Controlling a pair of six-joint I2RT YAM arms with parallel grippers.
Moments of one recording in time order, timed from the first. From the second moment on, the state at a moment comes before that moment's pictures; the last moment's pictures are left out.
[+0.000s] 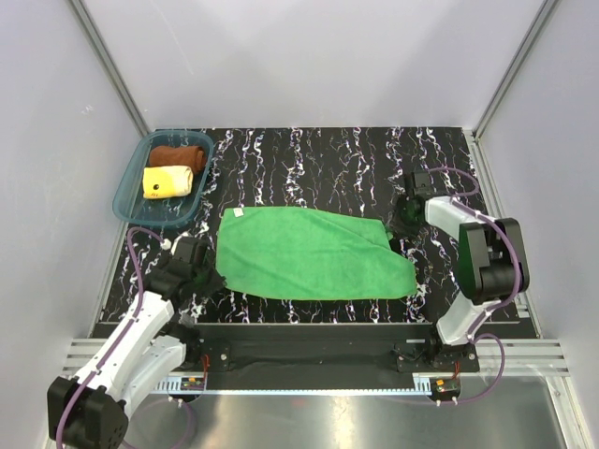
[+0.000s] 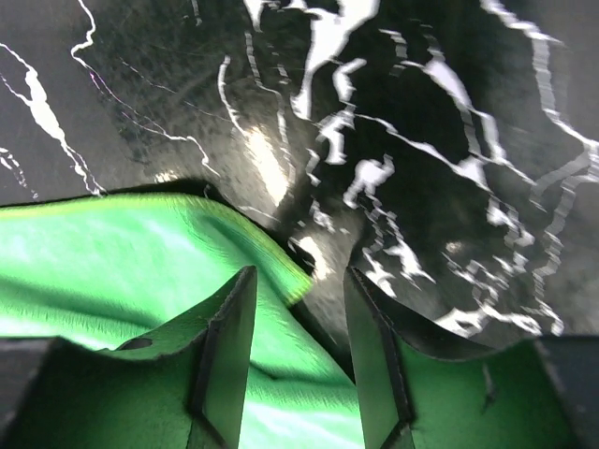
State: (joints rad) left arm -0.30 0.76 0.49 -0.74 -0.05 -0.91; right arm 0.13 1.73 1.03 -0.42 0.01 0.56
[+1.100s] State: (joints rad) left arm -0.31 0.75 0.49 -0.74 -0.06 -0.91; right arm 0.10 1.72 0.96 -0.32 -0.08 0.59
